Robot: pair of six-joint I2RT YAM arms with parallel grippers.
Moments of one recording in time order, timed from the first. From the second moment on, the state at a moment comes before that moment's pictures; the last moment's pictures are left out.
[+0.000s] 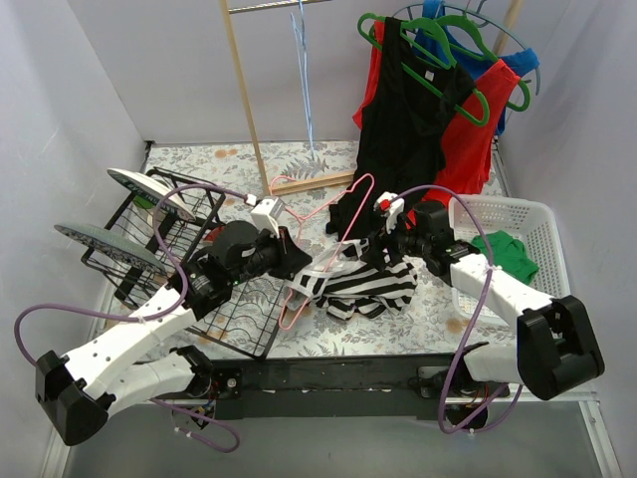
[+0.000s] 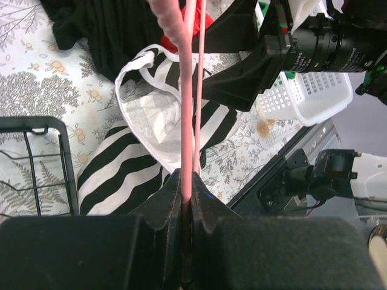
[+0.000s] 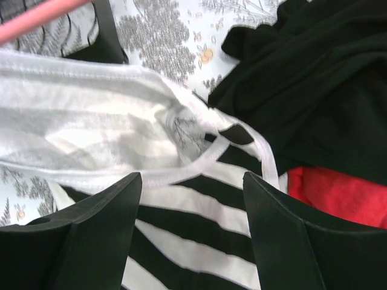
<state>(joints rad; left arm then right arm) -0.77 0.96 0.84 -0.25 0.10 -0.58 0.42 1.27 0.70 -0.03 -0.51 -0.17</state>
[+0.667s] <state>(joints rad) -0.77 0.89 0.70 -0.22 0.00 -0.73 0.55 1.48 0.68 0.26 -0.35 -0.14</state>
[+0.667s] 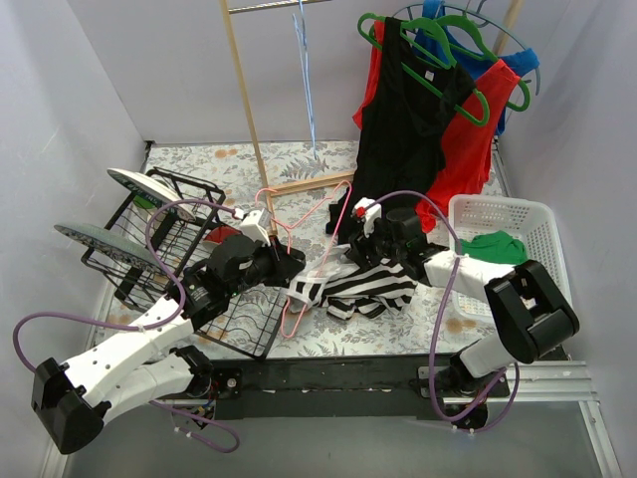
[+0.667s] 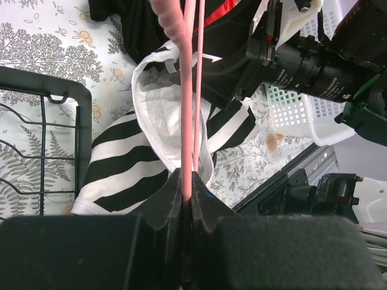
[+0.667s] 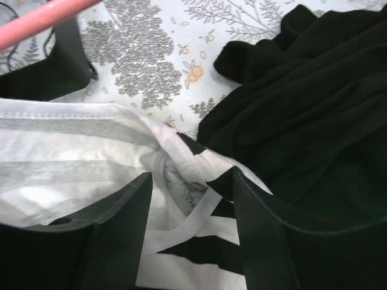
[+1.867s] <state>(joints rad) -0.76 0.89 0.67 -0.23 0.14 -0.48 0.43 1.42 0.91 0.23 -0.16 -0.13</state>
